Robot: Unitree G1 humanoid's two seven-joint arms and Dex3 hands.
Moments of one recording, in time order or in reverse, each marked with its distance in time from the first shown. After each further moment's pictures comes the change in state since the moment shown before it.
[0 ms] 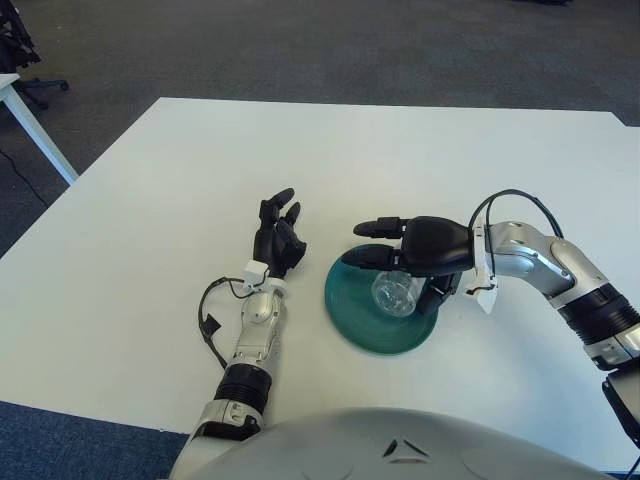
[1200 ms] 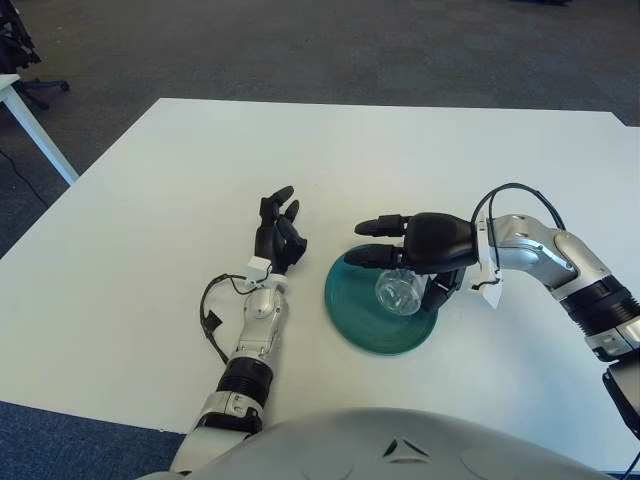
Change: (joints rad) left arm -0.034 0.002 -0.004 0.049 0.021 -0.042 0.045; right arm -0.037 -0.009 0.000 0.034 0.037 -0.051 0.034
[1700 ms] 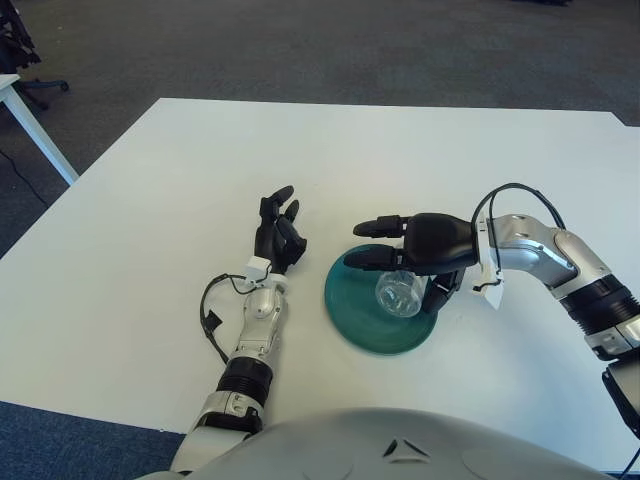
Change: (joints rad) left arm -0.001 0.000 0.004 -0.001 -0.018 0.003 -0.015; right arm -0.014 0.001 0.000 0.007 -0.007 -0.031 -0.004
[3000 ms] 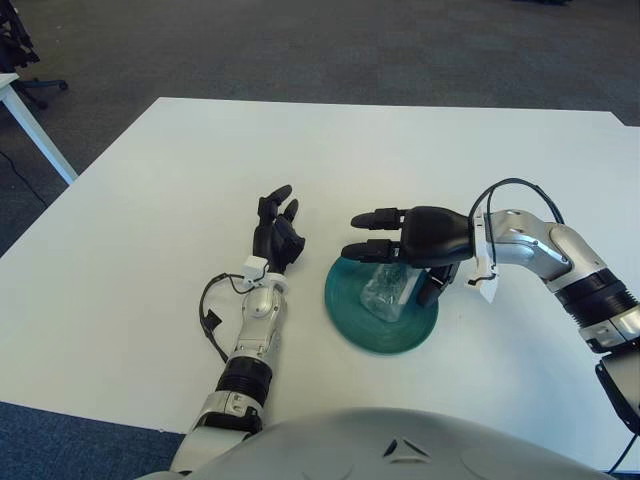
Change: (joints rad) left arm -0.001 0.001 0.003 -0.006 -0.003 0.014 0.009; right arm -0.023 0.023 -0.006 0.035 -0.052 -0.009 -0.060
